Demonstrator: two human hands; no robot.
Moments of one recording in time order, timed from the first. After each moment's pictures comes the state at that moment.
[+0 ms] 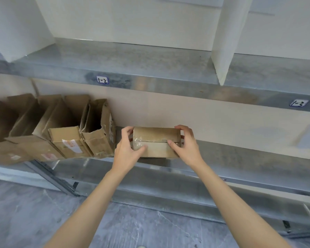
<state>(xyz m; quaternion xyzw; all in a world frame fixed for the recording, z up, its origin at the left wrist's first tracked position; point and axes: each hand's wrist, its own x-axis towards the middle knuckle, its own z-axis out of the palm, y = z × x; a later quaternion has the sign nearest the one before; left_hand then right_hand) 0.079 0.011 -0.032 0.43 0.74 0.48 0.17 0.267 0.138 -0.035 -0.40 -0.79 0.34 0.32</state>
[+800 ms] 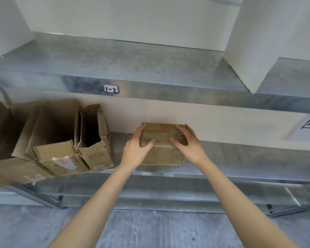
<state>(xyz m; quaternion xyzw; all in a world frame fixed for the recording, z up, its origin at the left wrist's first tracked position) 0.035 0.069 -0.047 0.50 0.72 0.42 0.24 0.235 0.156 -0.031 -0.50 -0.76 0.35 0.23</state>
